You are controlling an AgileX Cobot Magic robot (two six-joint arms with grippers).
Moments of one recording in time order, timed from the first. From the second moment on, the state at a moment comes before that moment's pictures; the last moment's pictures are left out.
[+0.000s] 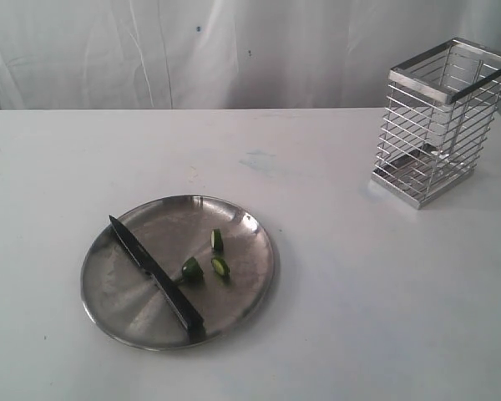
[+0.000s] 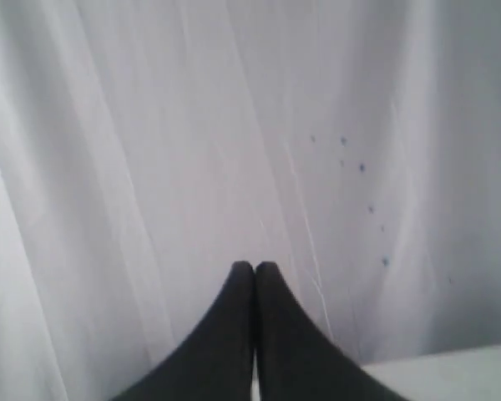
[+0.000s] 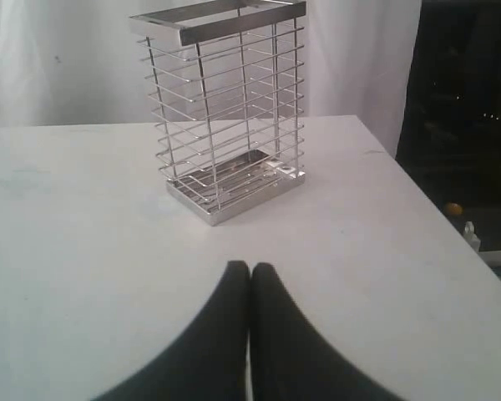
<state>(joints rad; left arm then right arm) 0.04 0.16 -0.36 -0.88 -0.05 1.02 -0.03 0.01 -0.01 -0.10 0.24 0.16</state>
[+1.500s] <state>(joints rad) -0.05 0.00 0.02 -0.15 0.48 -0.07 -0.03 0.01 -0.01 -0.10 0.24 0.16</state>
